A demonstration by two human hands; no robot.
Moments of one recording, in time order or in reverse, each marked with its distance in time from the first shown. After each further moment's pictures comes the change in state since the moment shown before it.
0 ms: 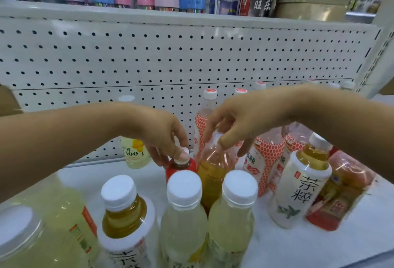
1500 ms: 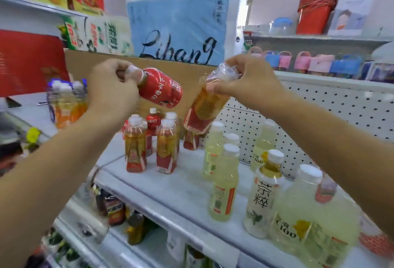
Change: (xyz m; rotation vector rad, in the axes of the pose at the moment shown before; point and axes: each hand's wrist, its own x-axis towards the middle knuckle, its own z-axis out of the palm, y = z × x) left_hand -0.375 -0.089 0.113 -0.413 2.083 -0.251; right_hand -0.013 -0.255 0.100 0.148 0.758 -0.808
